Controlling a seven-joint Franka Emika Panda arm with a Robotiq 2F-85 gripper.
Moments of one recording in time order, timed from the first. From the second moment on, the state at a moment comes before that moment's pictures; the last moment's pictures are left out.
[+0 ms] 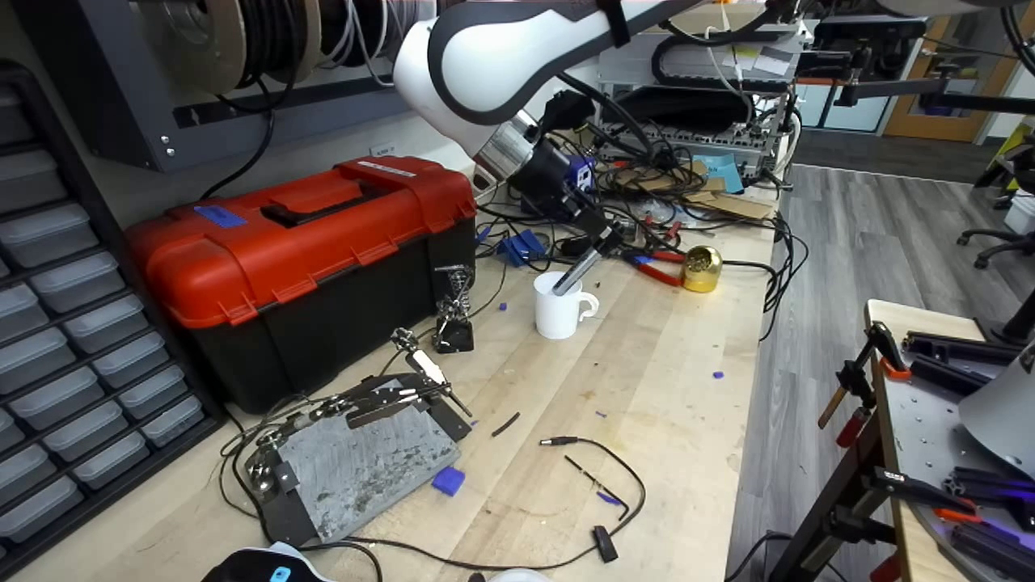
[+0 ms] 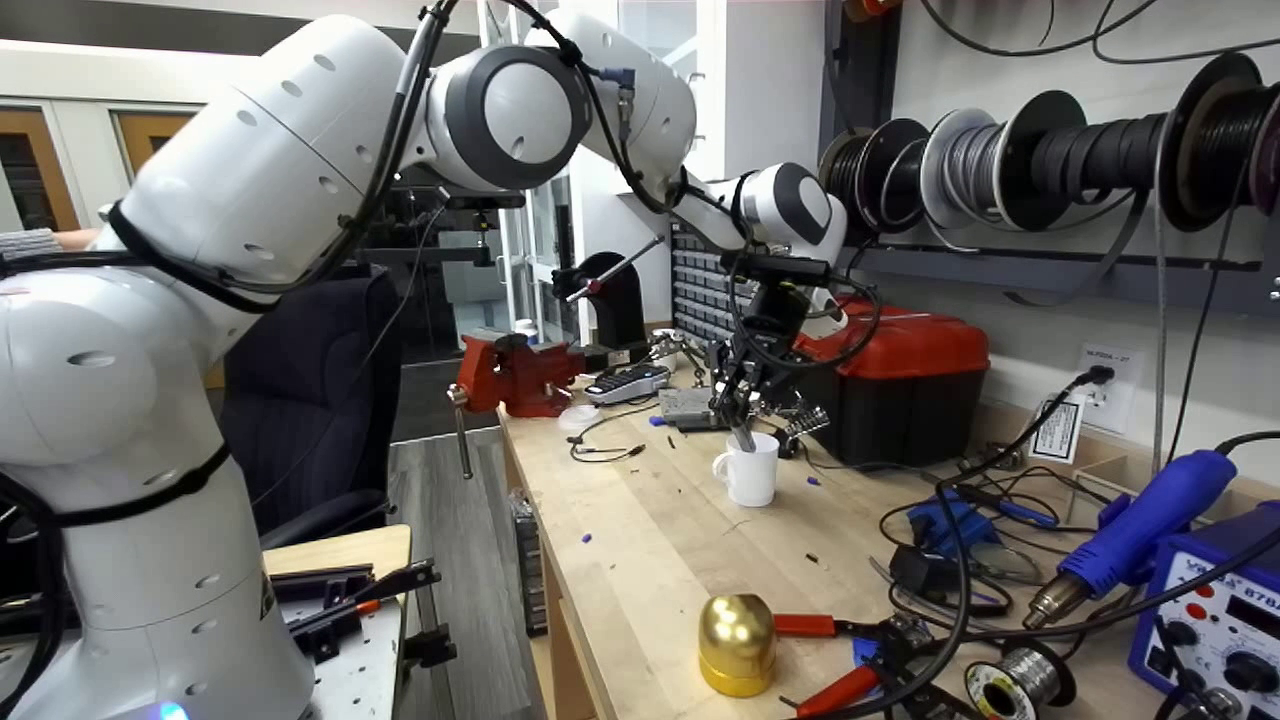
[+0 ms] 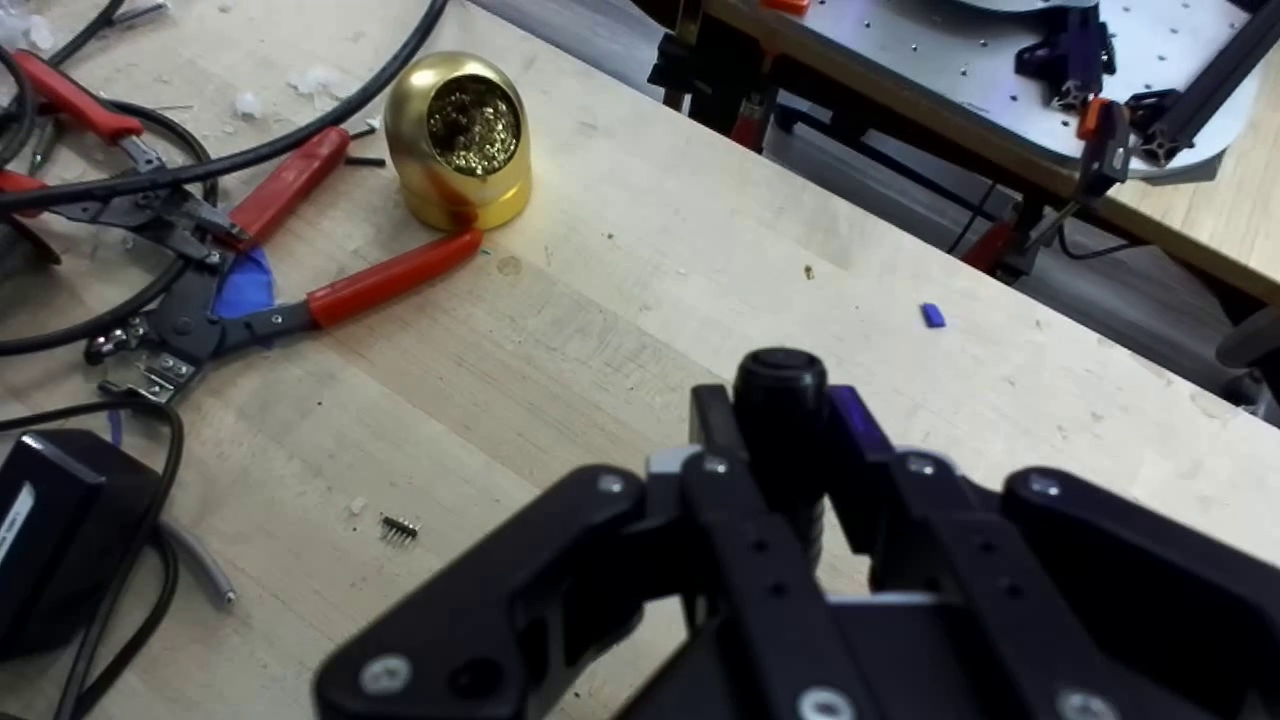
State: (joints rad) arm 0.16 0.79 0.09 -1.15 -0.29 1.15 -0.36
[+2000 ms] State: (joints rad) arm 0.11 0.61 0.10 -1.17 -0.15 1.33 -0.27
